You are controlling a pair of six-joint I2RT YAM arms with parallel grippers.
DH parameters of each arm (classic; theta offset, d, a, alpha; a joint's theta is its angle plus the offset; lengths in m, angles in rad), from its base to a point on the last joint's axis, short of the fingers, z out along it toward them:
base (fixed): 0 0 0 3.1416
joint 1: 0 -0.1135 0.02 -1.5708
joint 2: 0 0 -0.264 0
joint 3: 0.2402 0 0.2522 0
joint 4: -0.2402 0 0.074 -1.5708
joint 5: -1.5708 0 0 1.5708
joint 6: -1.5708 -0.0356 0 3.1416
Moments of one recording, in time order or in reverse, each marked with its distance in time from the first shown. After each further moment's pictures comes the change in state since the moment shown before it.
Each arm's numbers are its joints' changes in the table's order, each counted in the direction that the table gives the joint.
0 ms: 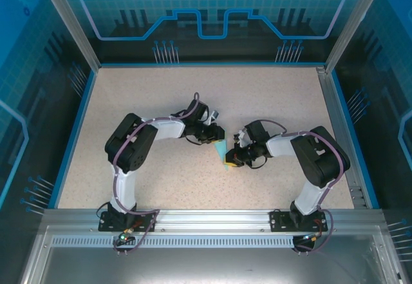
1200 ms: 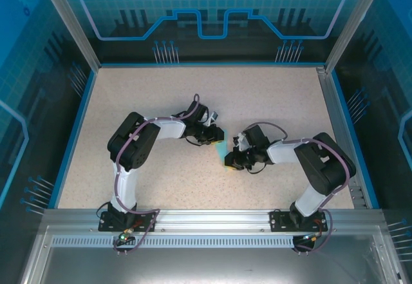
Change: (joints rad) left arm -0.005 -0.022 0.000 0.014 0.003 0.006; right arm -0.058 0.090 -0.081 0.058 -0.098 -0.017
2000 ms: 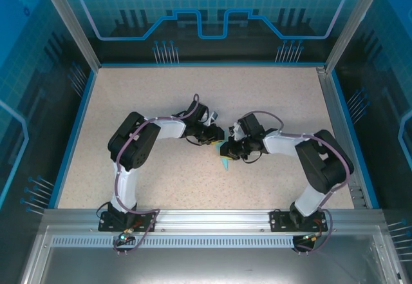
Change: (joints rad) left arm 0.000 -0.006 0.006 0.003 -0.008 0.023; right arm -0.007 -0.048 0.192 -0.145 -0.027 -0.003
